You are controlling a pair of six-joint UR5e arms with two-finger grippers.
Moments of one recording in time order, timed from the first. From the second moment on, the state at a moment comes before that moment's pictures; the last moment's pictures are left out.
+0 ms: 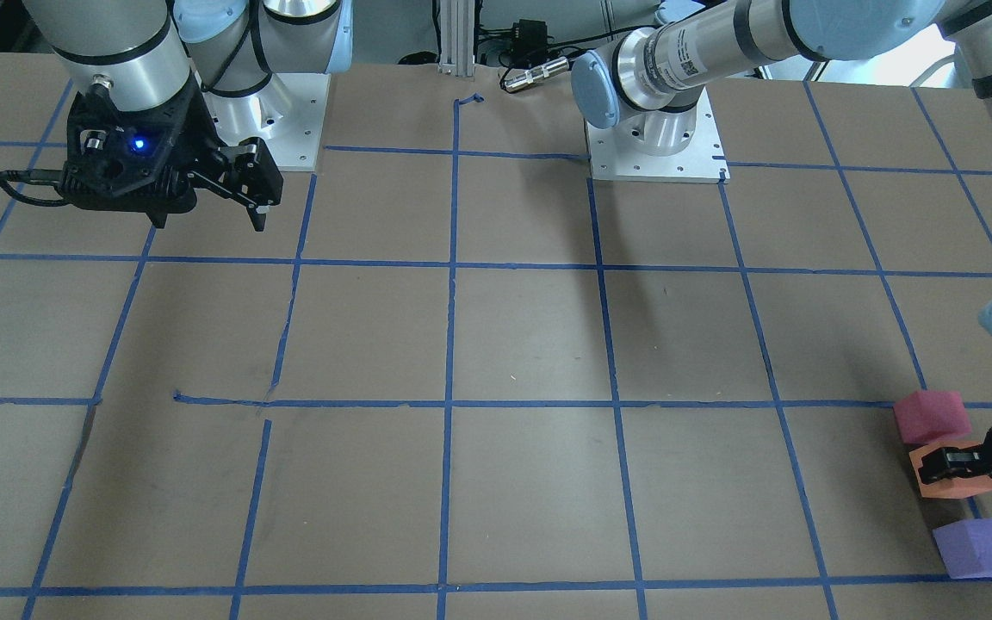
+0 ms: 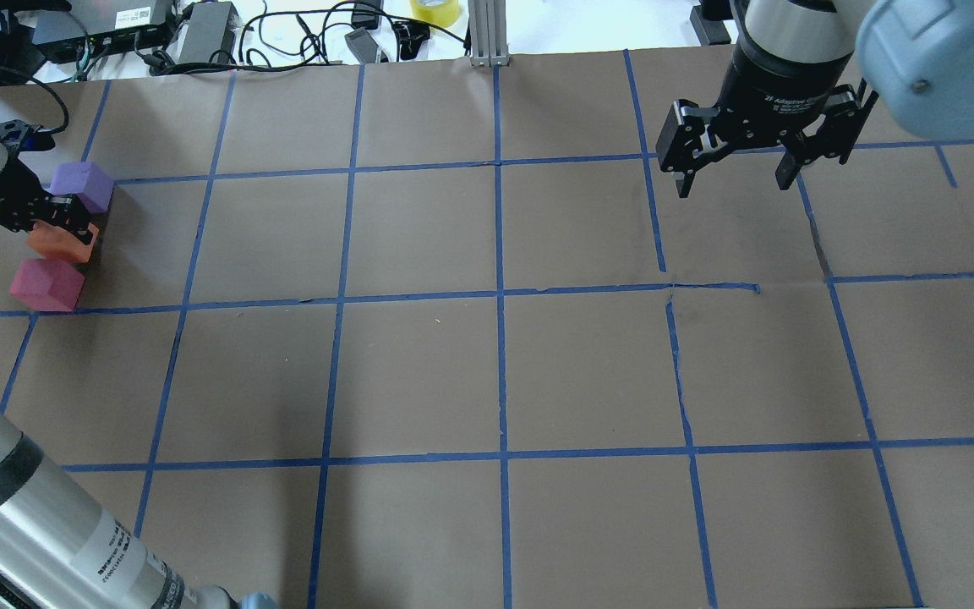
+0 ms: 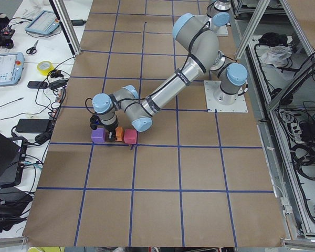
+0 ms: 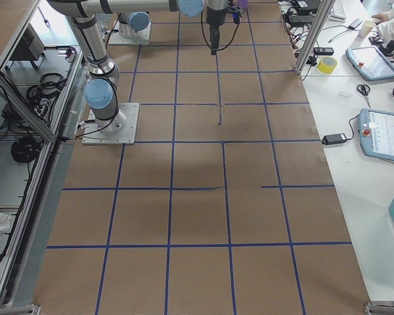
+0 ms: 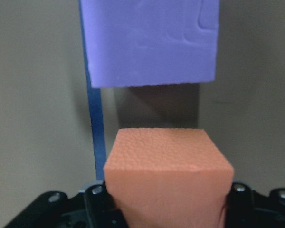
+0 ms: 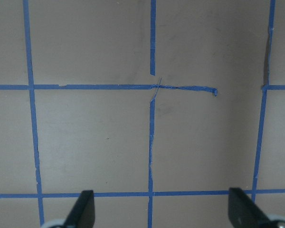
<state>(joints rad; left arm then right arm) -0.98 -2.30 -1.34 -1.08 1.60 0.62 1.62 -1.54 1.52 -1.54 -1.61 0.03</state>
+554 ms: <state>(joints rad) -0.98 -2.31 -1.35 -1.05 1.60 0.63 1.62 -1.53 1.52 -1.56 -1.55 0.03</state>
